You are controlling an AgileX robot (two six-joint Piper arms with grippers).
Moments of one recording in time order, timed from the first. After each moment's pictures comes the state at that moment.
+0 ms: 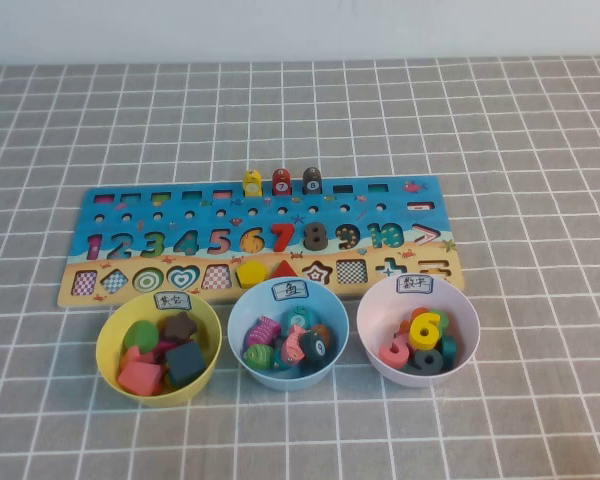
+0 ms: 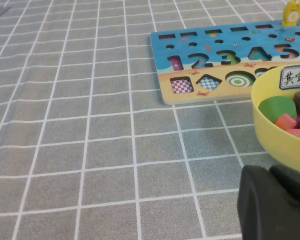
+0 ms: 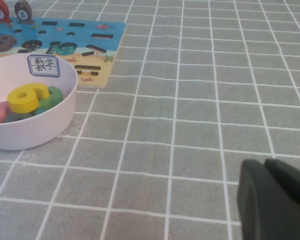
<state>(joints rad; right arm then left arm) 0.14 -0.01 0.03 0.10 0.37 -0.05 -0.10 -0.01 0.02 0.02 0.36 -0.01</state>
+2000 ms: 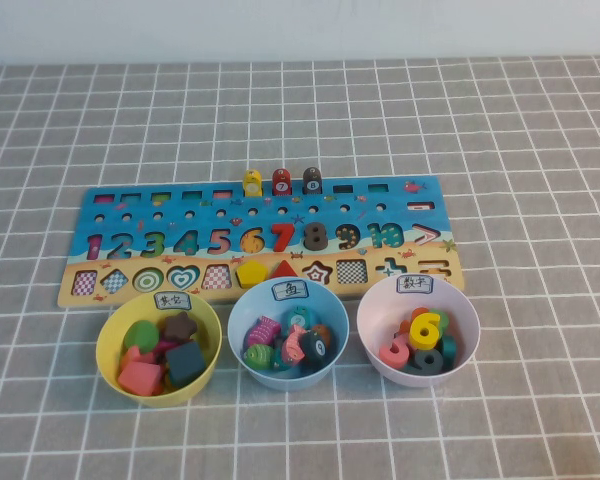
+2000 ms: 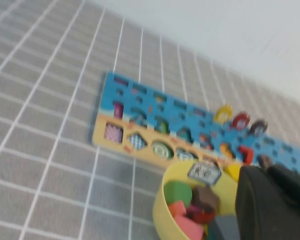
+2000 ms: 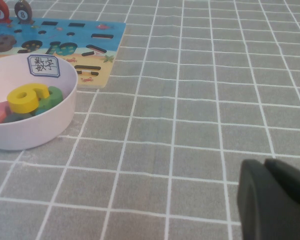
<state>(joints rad) 0.14 -0.01 0.03 0.10 0.37 -0.05 -0.10 0.15 -0.17 -0.19 0.31 -0.33</state>
